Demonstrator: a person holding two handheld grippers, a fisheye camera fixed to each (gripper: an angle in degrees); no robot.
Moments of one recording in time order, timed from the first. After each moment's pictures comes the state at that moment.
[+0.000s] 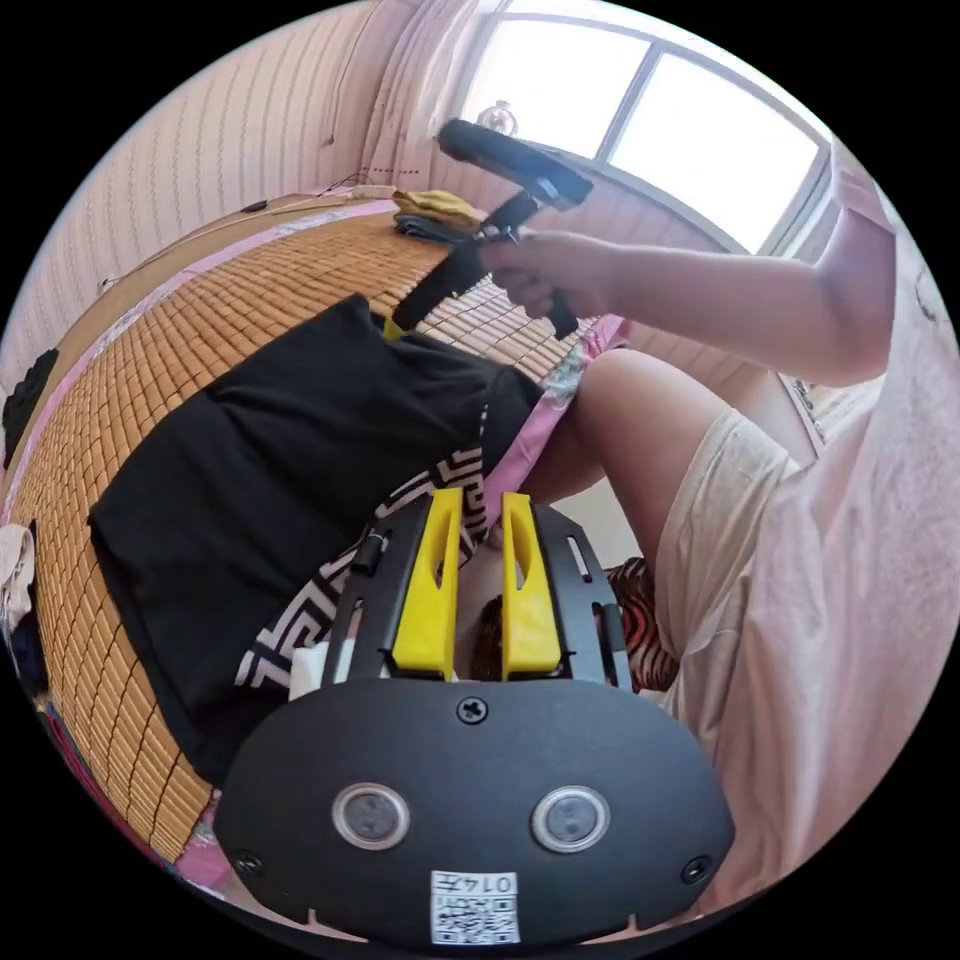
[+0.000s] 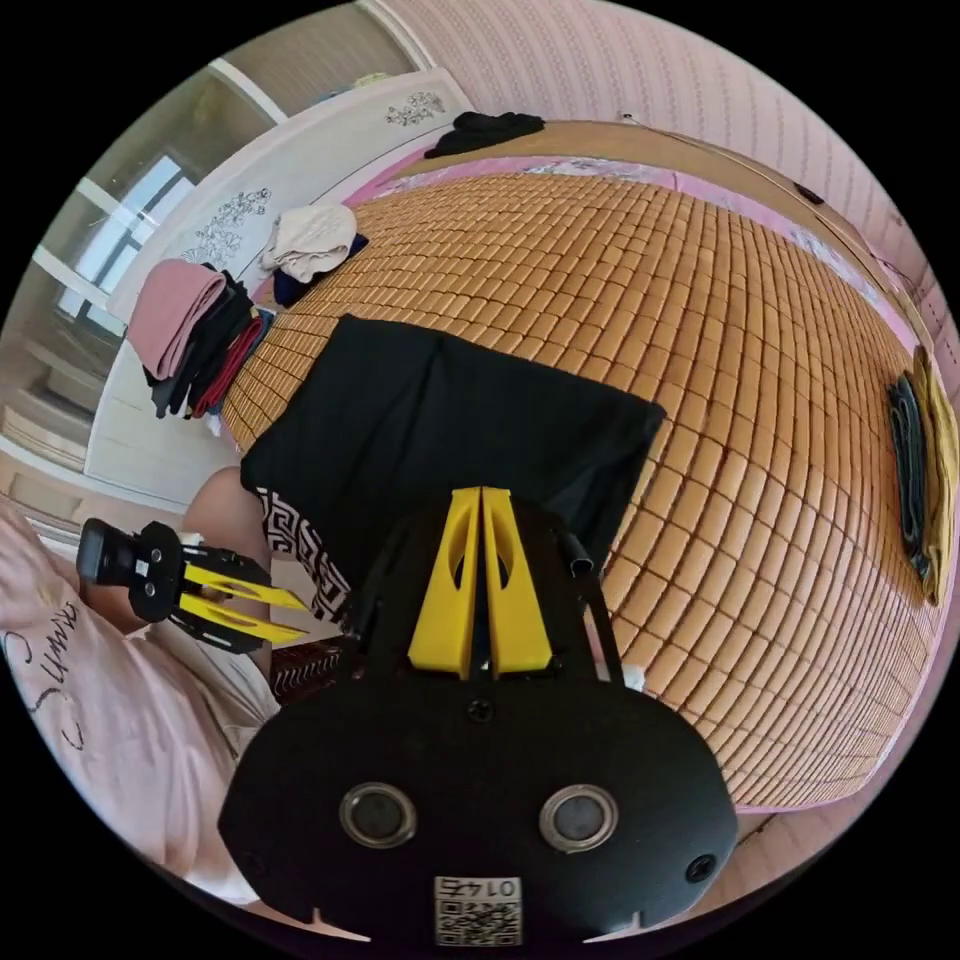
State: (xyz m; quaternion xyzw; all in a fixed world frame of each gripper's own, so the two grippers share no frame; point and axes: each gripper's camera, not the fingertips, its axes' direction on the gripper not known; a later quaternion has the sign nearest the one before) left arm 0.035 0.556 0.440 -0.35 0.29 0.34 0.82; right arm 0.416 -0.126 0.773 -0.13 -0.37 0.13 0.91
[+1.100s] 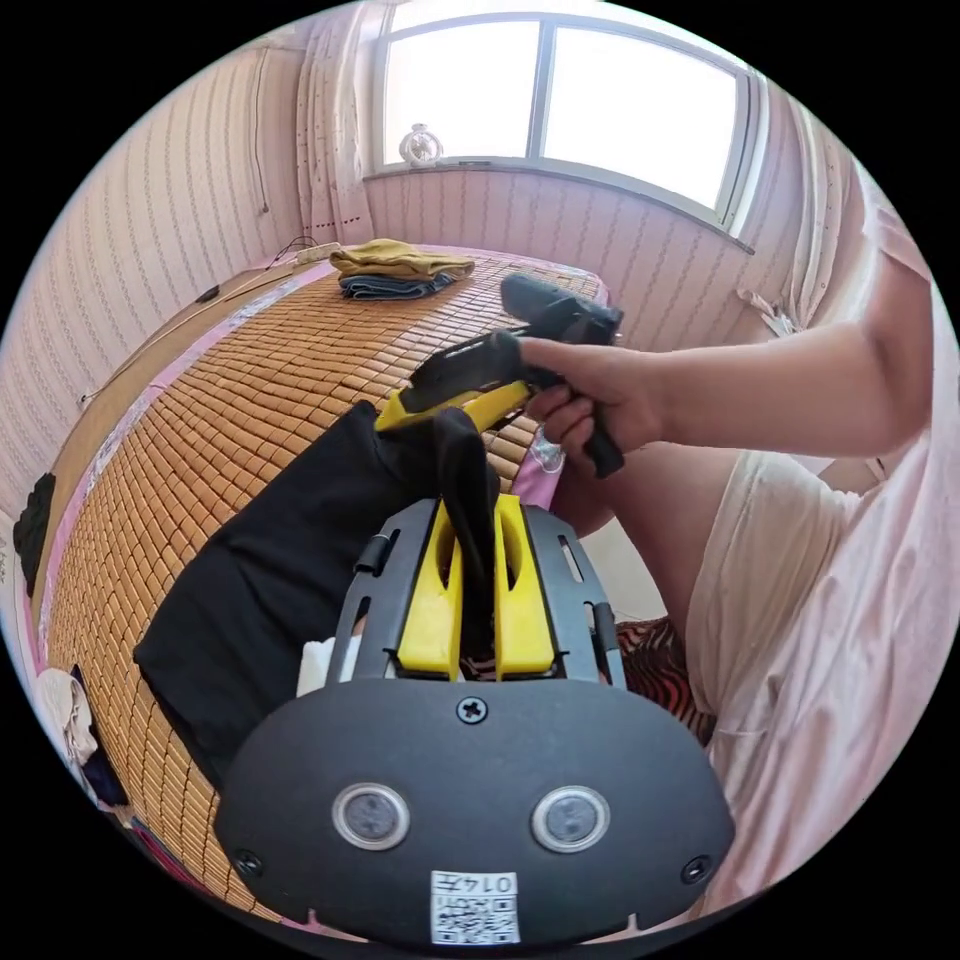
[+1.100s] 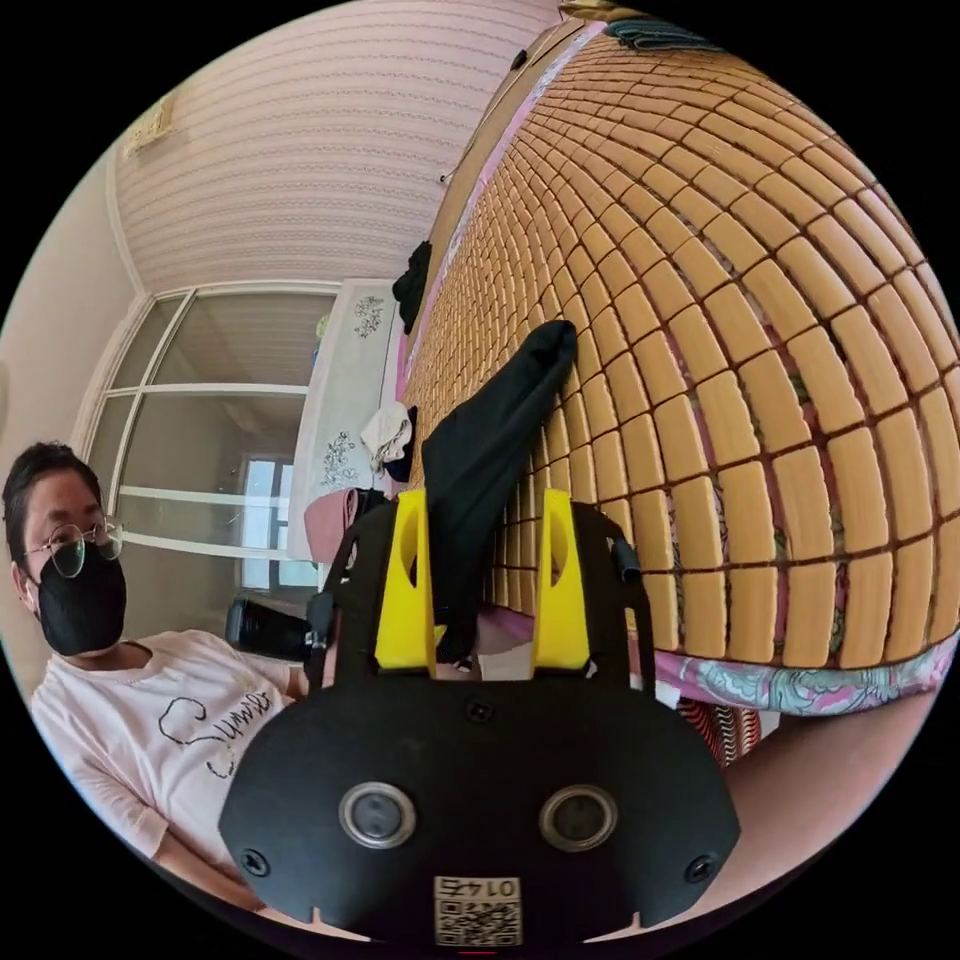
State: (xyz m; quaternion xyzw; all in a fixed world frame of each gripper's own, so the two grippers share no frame) left arm 0.089 0.563 0.455 -0.29 0.29 0.44 0.80; right arm 0.564 0.077 0.796 -0.03 -0.57 0.48 0.67
